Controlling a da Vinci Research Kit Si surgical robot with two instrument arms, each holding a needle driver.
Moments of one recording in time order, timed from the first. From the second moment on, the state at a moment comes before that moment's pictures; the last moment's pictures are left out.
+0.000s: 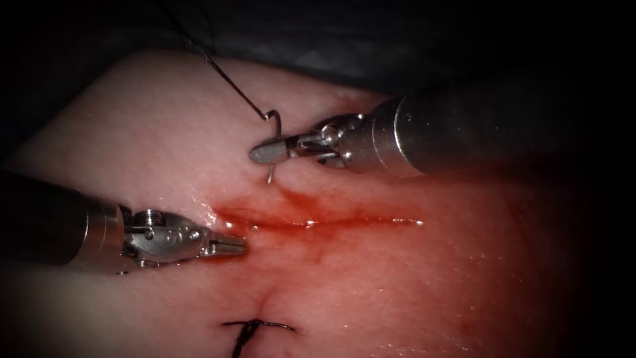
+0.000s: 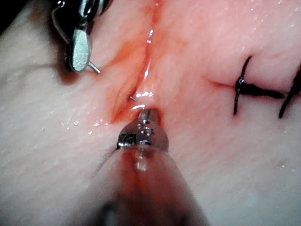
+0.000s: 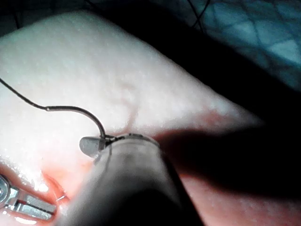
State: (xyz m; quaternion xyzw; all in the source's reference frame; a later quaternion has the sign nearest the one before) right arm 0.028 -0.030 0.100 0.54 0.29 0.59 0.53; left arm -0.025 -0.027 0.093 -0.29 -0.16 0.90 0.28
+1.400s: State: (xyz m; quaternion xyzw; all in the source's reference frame) right arm 0.026 -0.024 0.098 0.21 0.52 0.32 0.76; left arm -0.025 -0.027 0.093 -0.29 -0.15 0.90 0.27
